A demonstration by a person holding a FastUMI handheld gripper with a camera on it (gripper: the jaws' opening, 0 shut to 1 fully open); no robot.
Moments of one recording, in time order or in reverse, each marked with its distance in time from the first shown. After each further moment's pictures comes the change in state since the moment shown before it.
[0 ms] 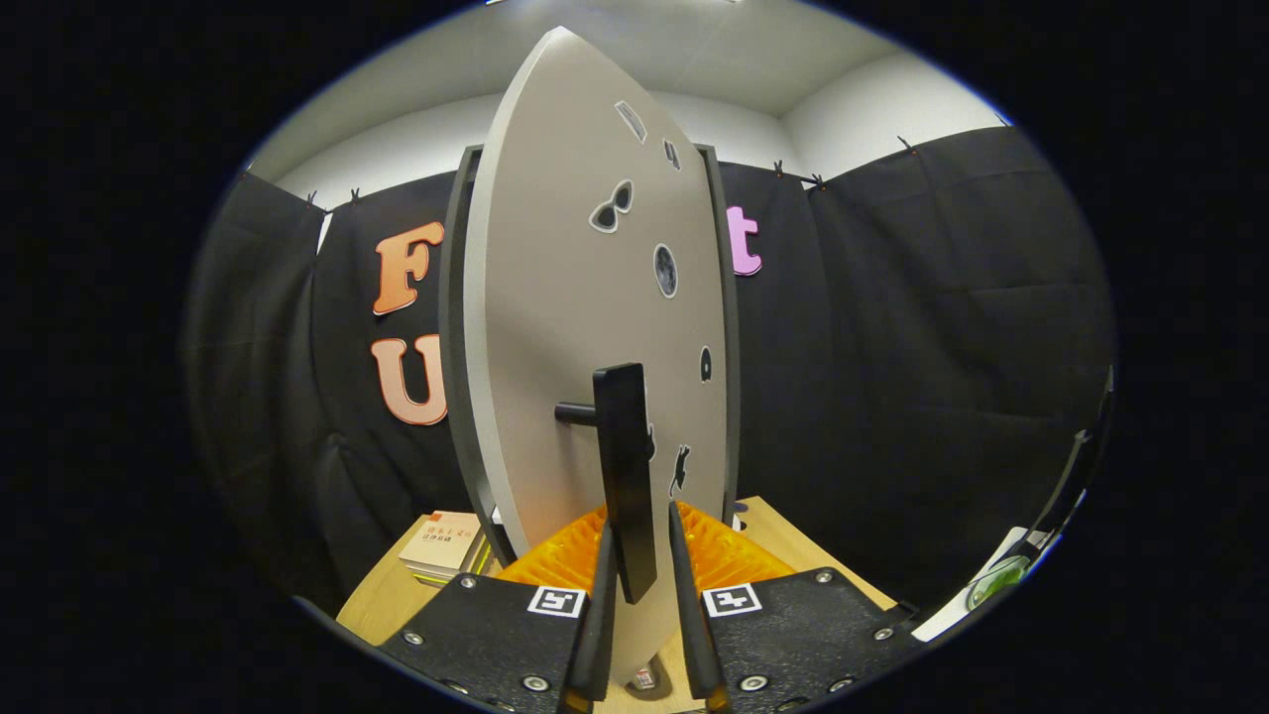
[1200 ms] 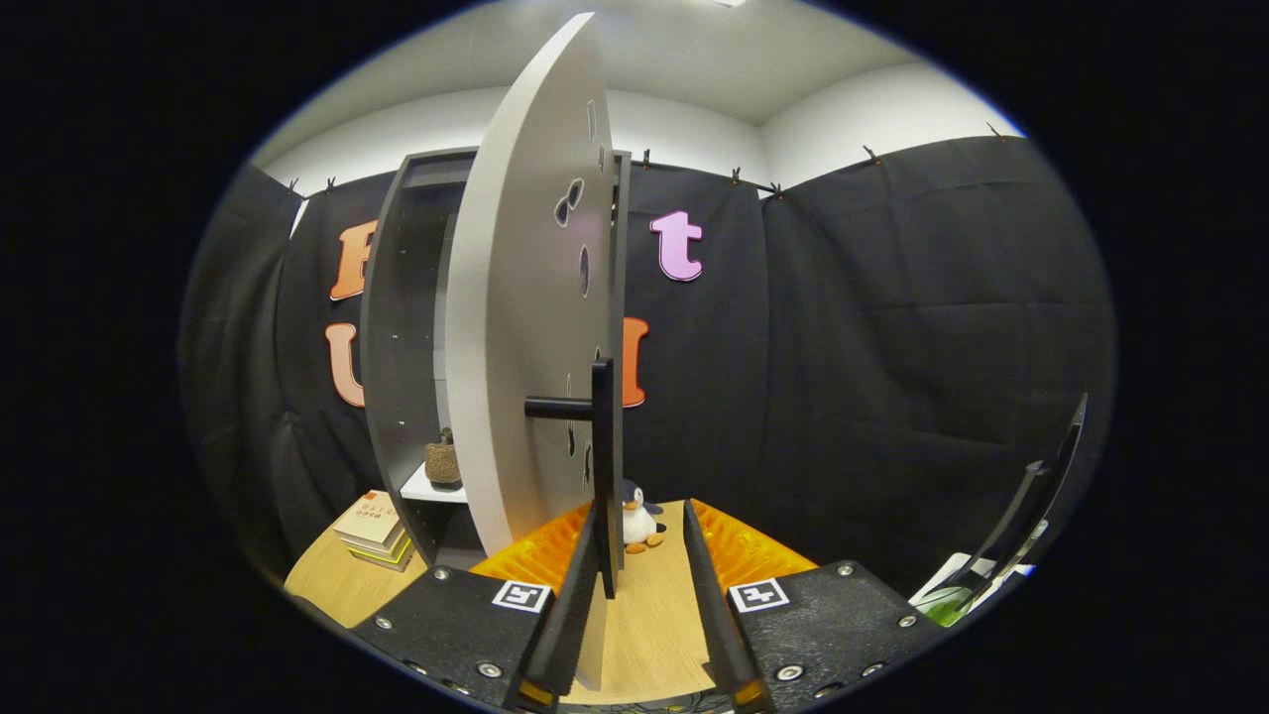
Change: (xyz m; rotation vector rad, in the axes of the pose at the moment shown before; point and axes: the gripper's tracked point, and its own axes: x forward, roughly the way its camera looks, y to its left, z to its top) arm -0.011 -0.118 -0.008 -0.042 -0.012 -0.094
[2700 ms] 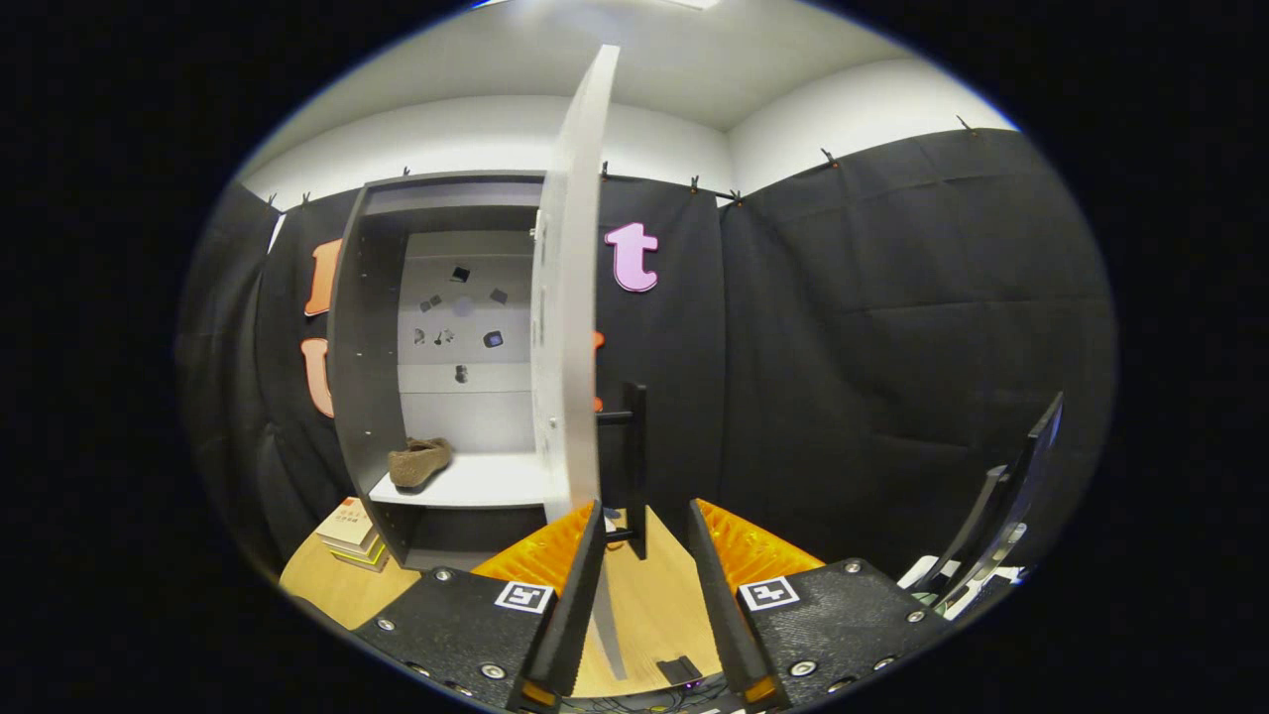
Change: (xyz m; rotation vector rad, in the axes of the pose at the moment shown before) arm -0.028 -0.056 0.012 0.004 -0.027 -0.064
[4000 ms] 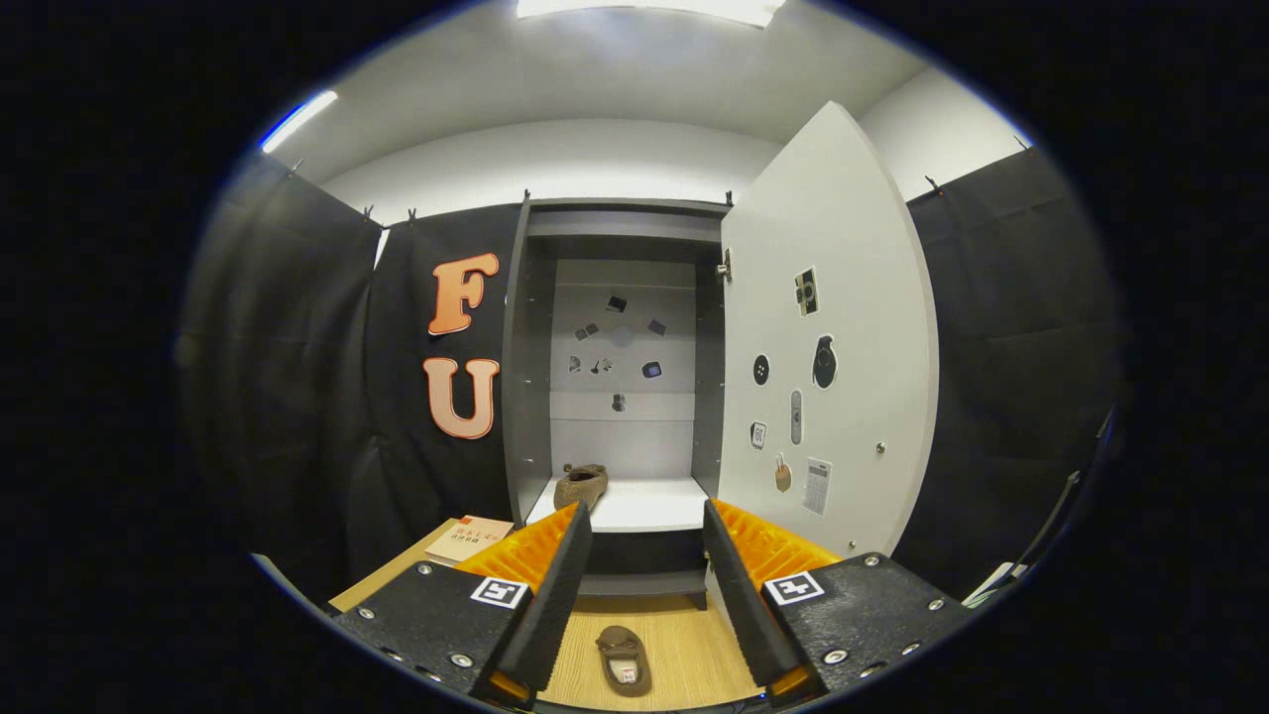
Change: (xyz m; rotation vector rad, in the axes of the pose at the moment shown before) arm -0.045 0.184 0.025 -0.010 -0.079 0.275
